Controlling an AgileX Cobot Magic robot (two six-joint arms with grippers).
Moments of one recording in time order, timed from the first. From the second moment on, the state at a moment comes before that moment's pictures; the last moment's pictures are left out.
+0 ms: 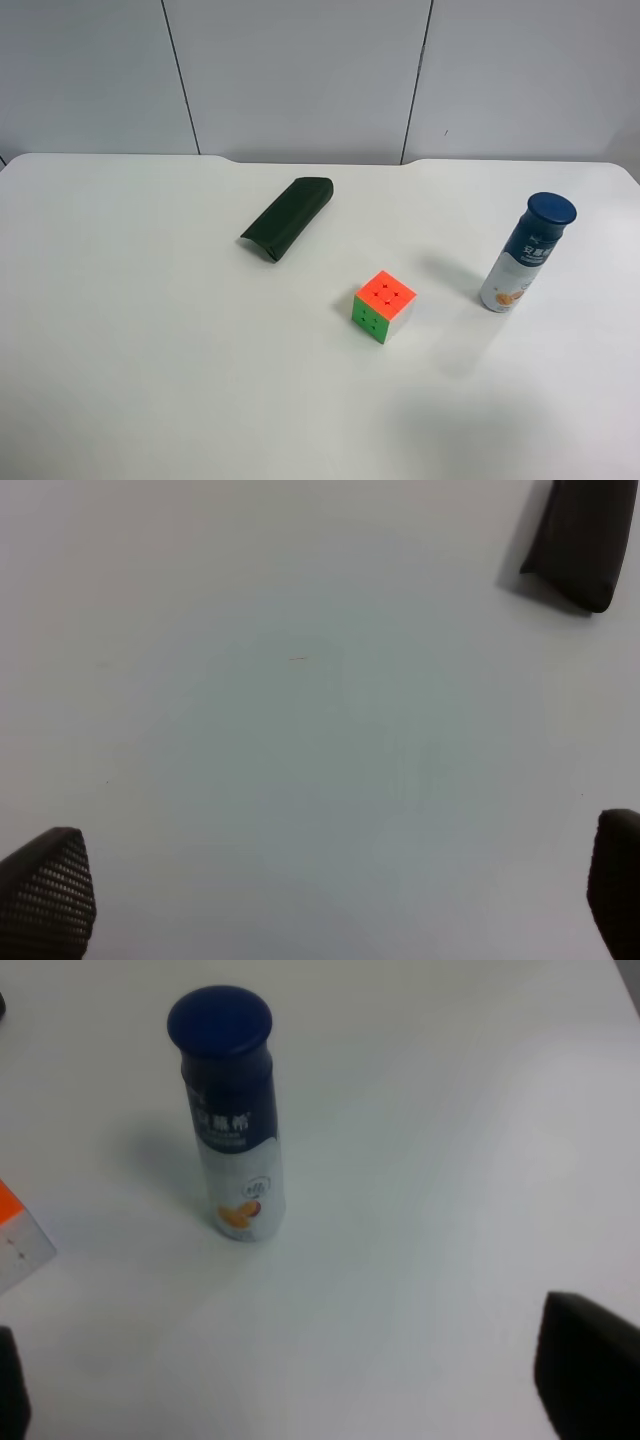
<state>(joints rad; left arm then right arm) -0.03 -0.01 -0.51 -0.06 1.06 0.05 -0.02 0.00 -0.49 0.07 1.07 -0.02</state>
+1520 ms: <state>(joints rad) -0.03 -0.01 -0.51 -0.06 1.06 0.05 -0.02 0.00 -0.49 0.07 1.07 -0.02</state>
